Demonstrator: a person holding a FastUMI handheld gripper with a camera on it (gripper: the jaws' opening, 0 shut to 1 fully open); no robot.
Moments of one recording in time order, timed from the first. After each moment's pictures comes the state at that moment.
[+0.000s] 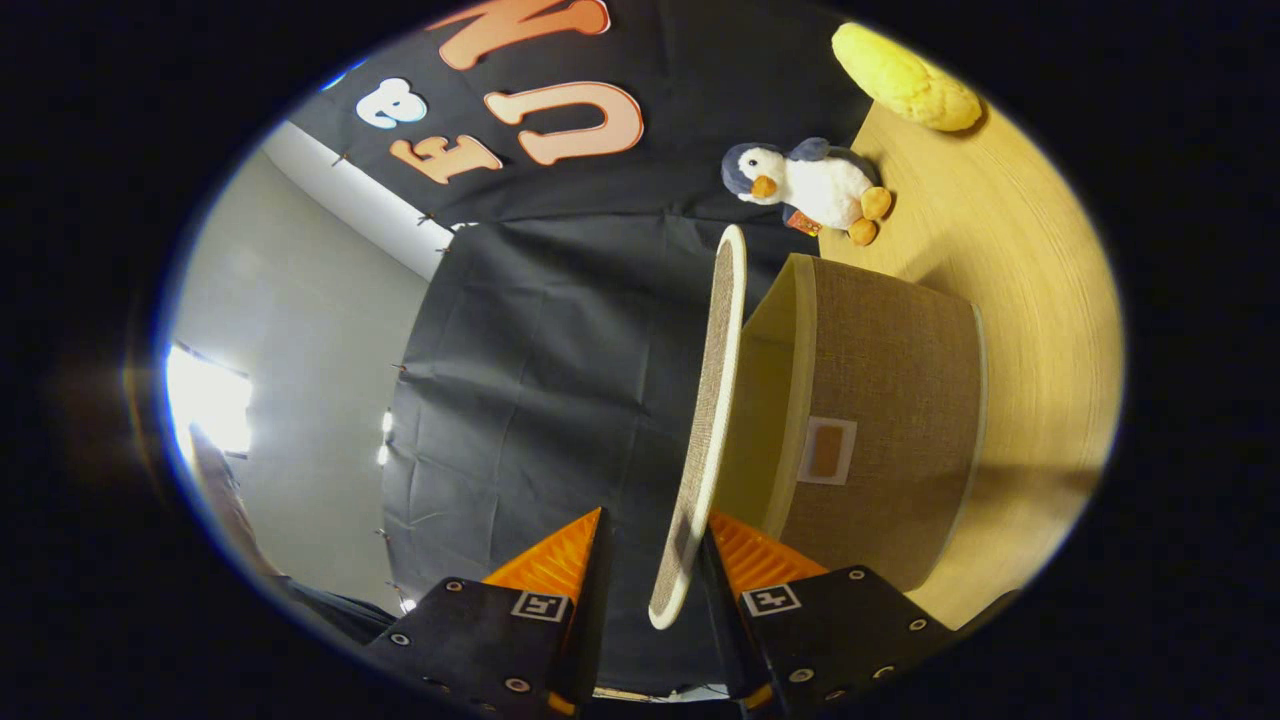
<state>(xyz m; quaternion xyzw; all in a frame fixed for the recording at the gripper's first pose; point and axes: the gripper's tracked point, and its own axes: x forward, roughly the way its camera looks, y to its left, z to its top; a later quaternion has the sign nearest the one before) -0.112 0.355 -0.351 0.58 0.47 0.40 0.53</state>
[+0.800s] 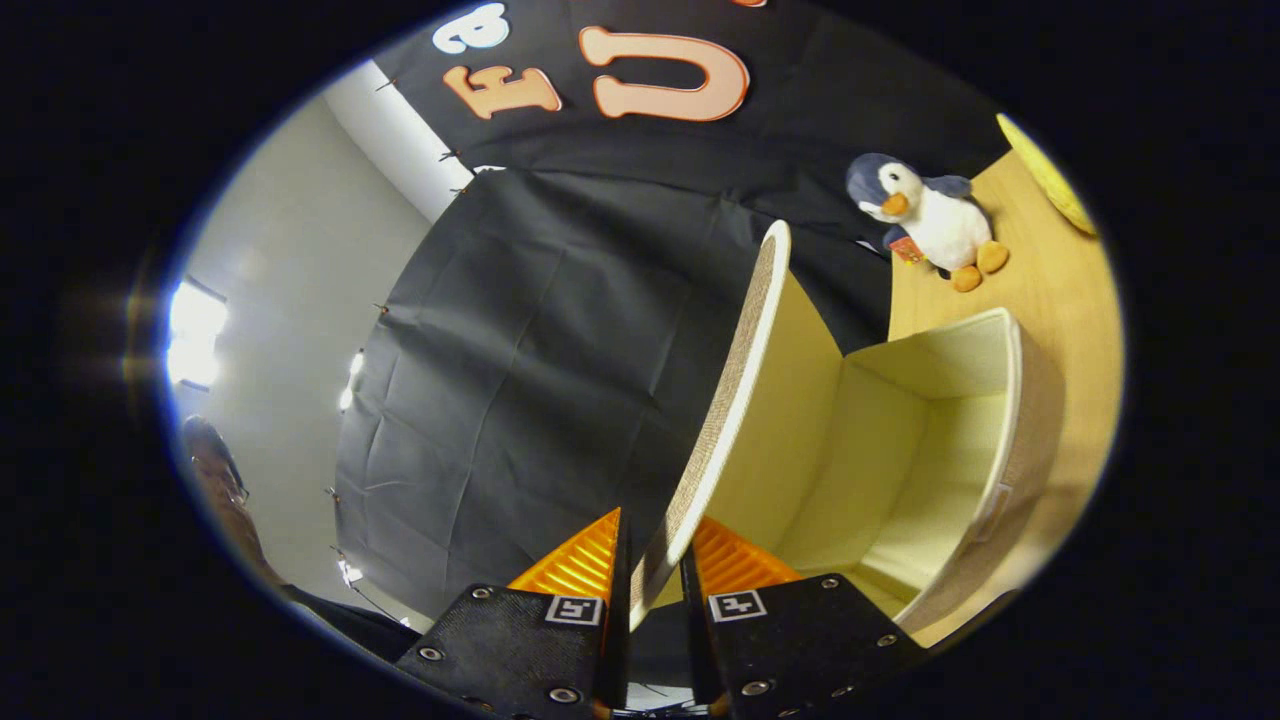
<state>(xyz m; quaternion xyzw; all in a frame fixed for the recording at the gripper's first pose) -0.068 0.439 -0.247 0.50 0.44 0.46 0.58</state>
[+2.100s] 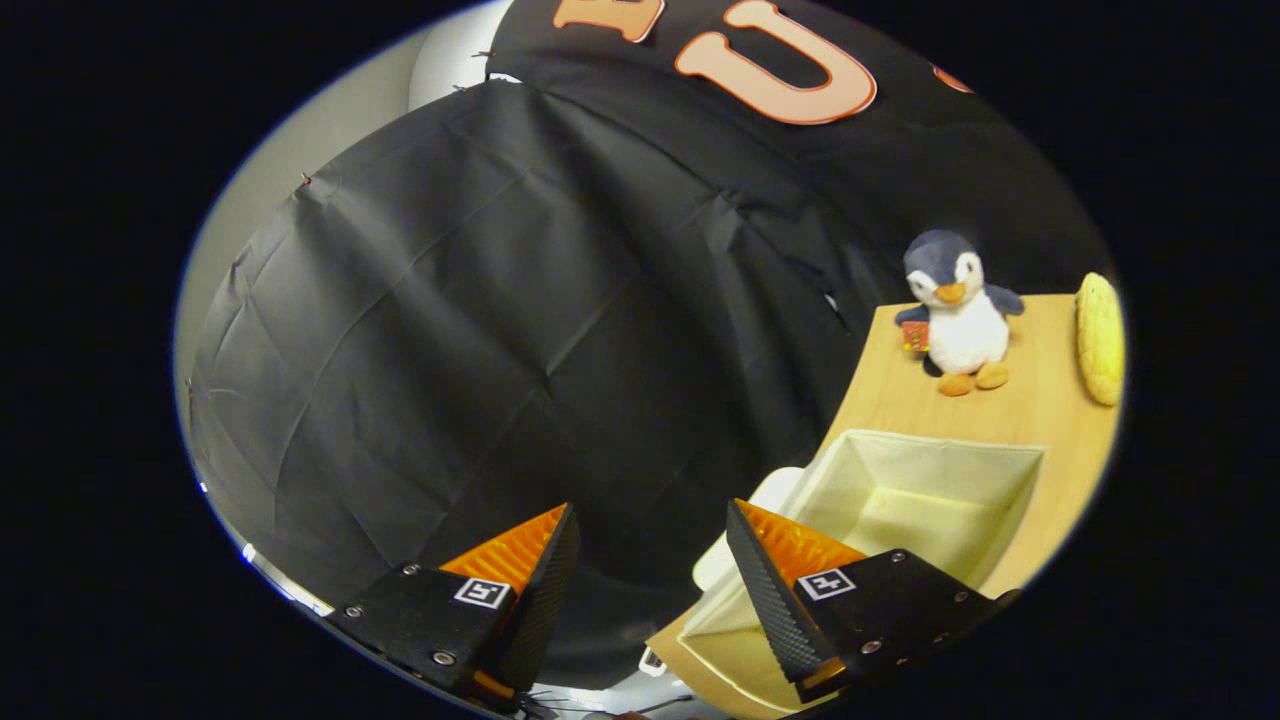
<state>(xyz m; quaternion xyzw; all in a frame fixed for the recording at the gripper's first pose) -0.039 0.503 -0.282 0.28 0.45 0.40 0.75</state>
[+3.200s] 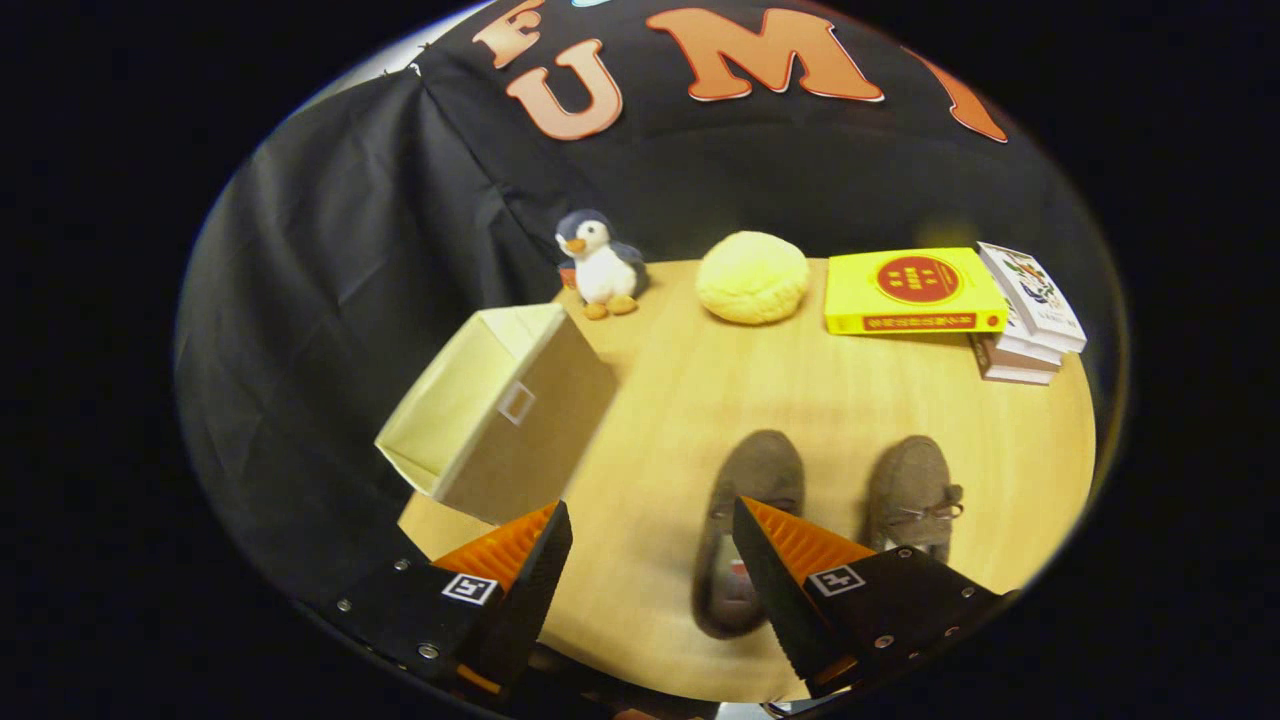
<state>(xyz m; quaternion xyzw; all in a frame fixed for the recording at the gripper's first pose) -0.159 0.143 -0.413 0.07 0.55 0.17 0.81</state>
